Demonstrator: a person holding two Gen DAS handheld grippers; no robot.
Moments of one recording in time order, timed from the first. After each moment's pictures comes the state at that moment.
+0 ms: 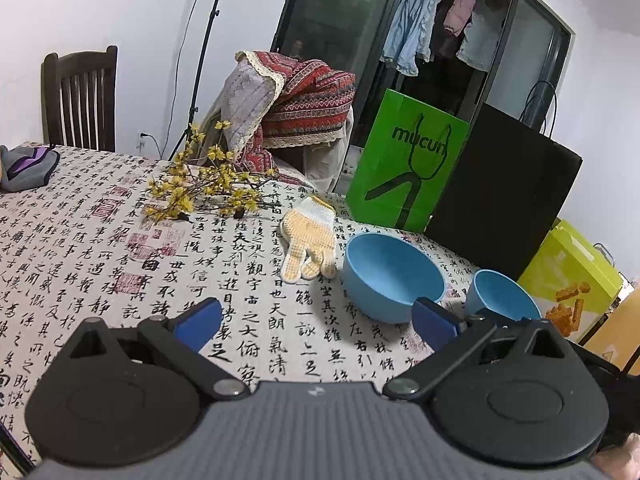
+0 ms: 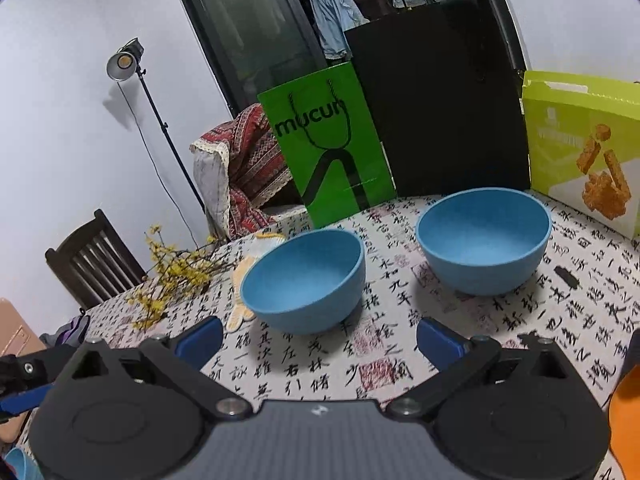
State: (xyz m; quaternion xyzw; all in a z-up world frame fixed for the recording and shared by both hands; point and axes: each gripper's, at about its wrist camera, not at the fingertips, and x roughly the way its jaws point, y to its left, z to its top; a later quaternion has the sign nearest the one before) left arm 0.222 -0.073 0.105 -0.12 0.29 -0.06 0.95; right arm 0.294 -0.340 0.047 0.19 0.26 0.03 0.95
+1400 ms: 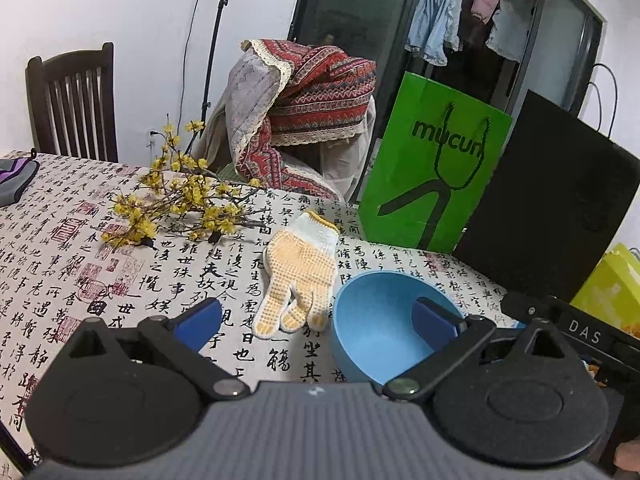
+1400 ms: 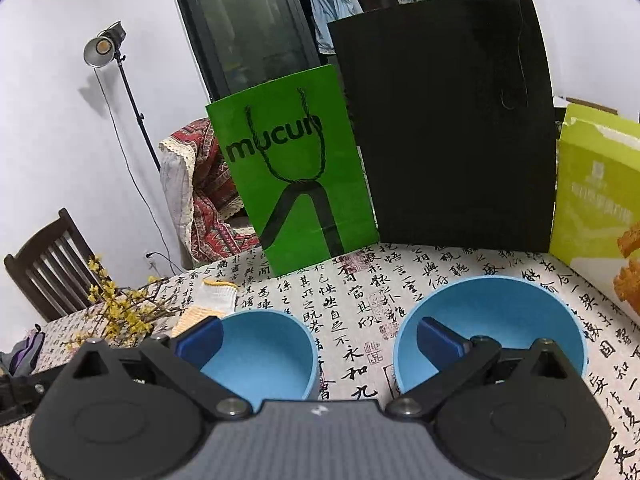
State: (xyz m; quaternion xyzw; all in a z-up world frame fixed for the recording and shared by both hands) left arm 0.343 -0.132 0.088 -0.11 0.31 -0.01 0.95; right arm 0.427 -0.381 0.053 0.15 0.28 0.01 0.95
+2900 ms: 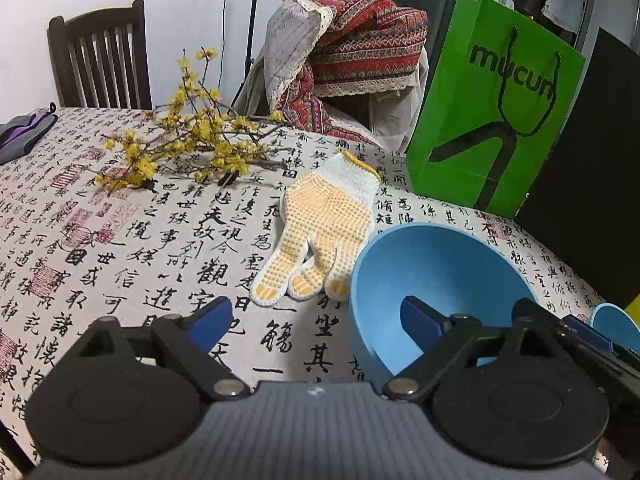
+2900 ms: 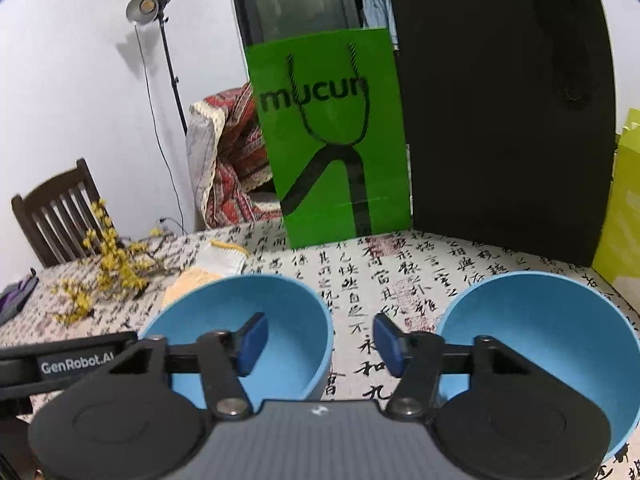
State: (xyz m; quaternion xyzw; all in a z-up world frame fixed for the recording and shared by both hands) left arm 0.398 -0.162 0.022 -0.11 0.37 0.07 0.92; right arm 0.454 -0.352 0.011 0.08 0.29 0.05 0.95
